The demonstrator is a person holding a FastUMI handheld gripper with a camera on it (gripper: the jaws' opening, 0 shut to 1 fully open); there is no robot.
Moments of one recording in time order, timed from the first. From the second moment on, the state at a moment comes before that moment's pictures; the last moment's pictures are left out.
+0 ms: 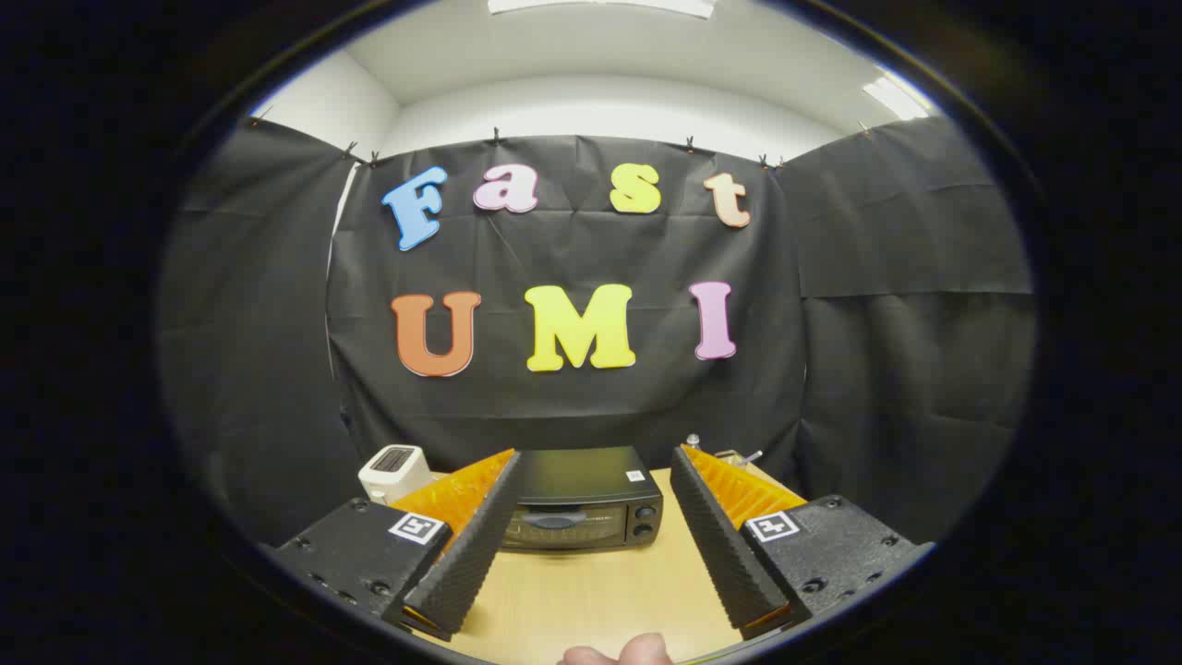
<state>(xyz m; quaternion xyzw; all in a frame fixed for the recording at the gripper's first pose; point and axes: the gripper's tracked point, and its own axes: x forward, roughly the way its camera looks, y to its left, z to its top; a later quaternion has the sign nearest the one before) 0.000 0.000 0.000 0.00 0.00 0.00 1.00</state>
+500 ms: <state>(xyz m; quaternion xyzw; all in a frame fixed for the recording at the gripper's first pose) 0.006 0.001 -0.001 0.01 0.01 0.01 1.00</state>
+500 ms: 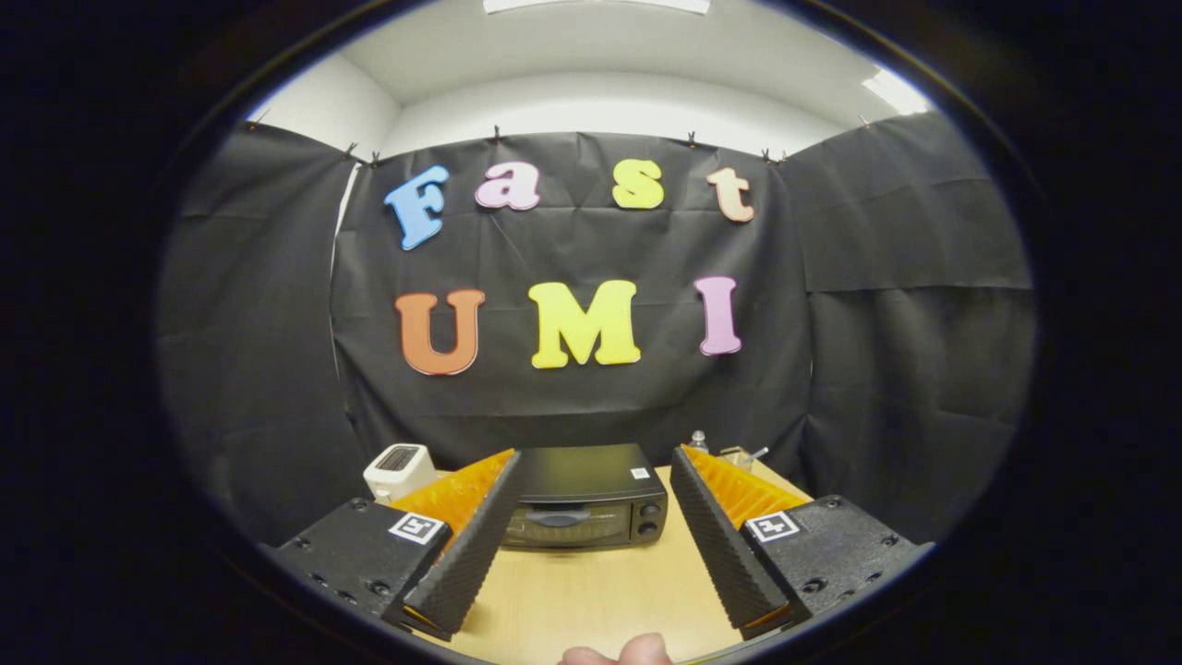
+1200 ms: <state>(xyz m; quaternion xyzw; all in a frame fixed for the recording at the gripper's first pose) 0.017 0.006 -0.004 0.00 0.02 0.02 1.00</state>
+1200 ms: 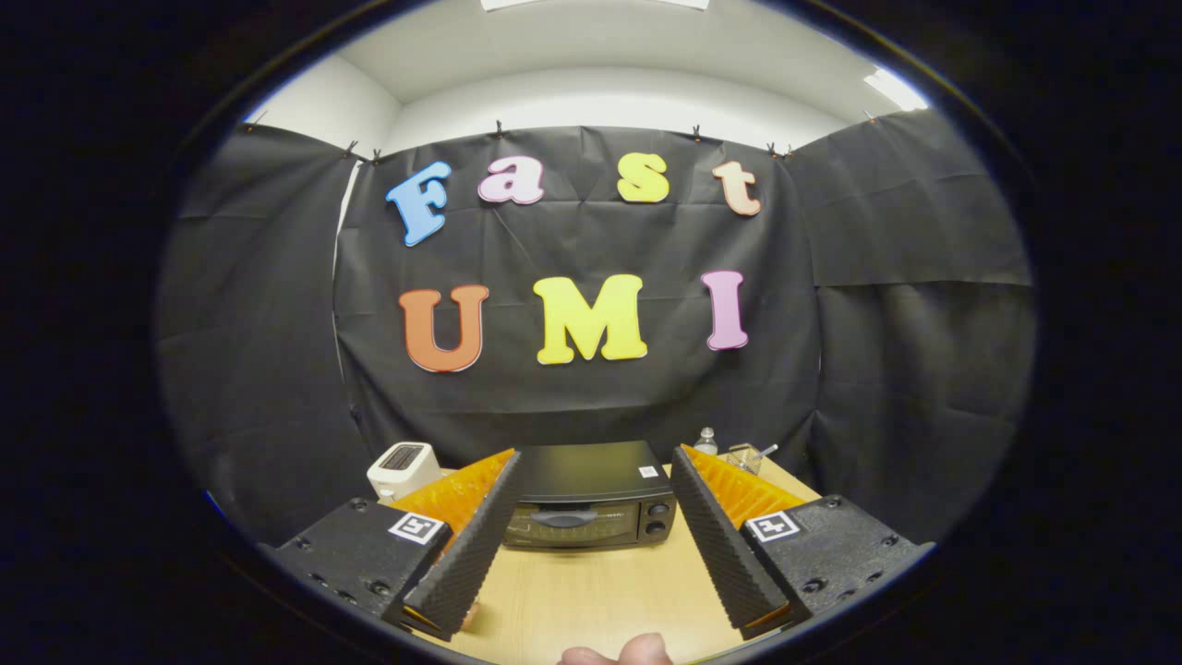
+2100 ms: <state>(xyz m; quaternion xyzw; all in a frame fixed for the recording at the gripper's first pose) 0.175 0.012 -0.104 0.01 0.09 0.06 0.99</state>
